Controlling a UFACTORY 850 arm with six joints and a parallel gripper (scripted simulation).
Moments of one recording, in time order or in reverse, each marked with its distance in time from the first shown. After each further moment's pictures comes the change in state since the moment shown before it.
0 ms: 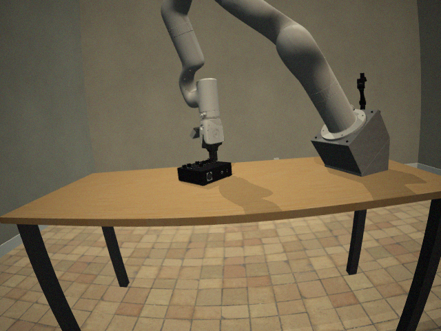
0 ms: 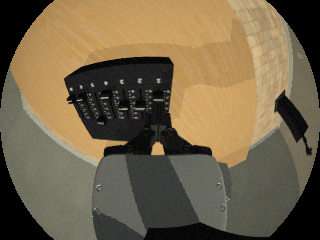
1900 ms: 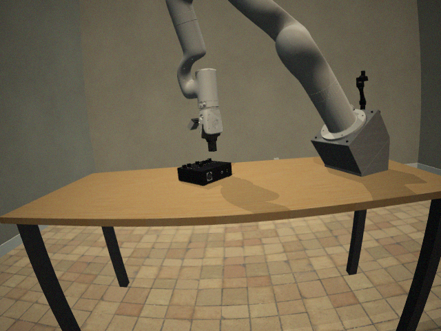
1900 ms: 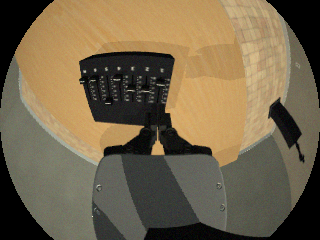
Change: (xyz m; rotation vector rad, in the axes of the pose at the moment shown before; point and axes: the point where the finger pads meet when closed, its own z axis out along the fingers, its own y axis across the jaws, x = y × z) arm -0.001 -0.002 -0.040 -0.001 -0.003 -0.087
